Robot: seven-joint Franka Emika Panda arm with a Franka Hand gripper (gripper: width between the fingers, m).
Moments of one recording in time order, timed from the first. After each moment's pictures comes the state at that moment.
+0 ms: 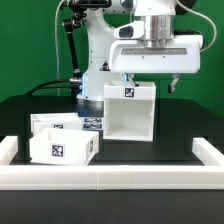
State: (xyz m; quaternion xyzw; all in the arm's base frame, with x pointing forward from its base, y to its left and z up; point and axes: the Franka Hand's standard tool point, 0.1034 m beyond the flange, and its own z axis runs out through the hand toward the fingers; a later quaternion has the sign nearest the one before) arm 0.383 0.086 0.096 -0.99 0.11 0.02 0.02
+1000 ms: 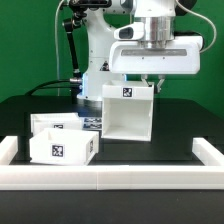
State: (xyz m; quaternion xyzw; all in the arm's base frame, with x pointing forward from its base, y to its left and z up) arm 0.382 0.086 0.096 -0.99 0.11 0.02 0.02
